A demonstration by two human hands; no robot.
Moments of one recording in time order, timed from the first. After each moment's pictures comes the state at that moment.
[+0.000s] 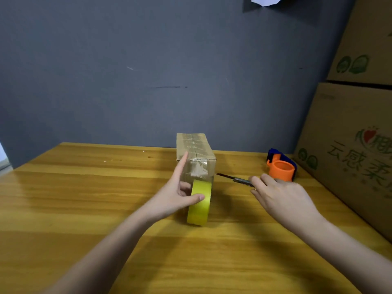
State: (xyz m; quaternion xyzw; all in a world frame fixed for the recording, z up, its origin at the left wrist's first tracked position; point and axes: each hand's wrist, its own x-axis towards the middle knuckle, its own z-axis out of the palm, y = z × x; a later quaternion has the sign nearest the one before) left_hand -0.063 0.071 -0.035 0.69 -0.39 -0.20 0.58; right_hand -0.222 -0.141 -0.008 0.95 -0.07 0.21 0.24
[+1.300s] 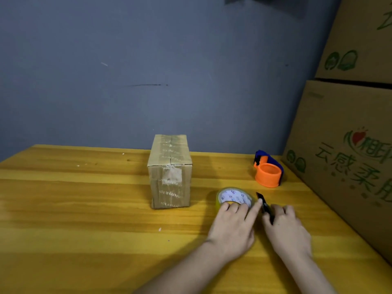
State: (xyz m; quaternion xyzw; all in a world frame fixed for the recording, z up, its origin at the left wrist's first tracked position) left_hand -0.144 -0.096 -0.098 0.79 -0.56 0.24 0.09; right_hand -0.226 -0.206 -0.086 0.88 -0.43 0.17 -0.08
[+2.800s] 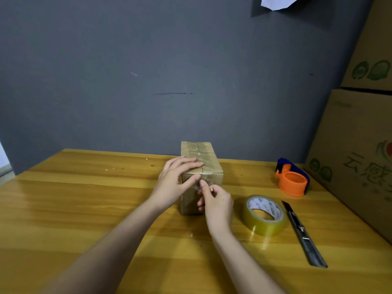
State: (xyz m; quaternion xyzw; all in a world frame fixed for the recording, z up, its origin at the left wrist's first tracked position) left_hand 0.010 0.045 -0.037 0.78 -0.42 0.13 0.44; right_hand -0.085 -0.048 -0.059 0.73 -0.27 0.33 -0.53
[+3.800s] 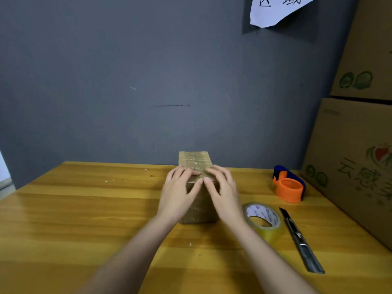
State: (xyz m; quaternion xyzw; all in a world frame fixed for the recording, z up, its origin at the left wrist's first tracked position) left_hand -0.014 0.029 -0.033 0.82 -0.36 0.21 0.40; right_hand -0.084 -0.096 -0.039 0.86 -0.09 0.37 -0.35
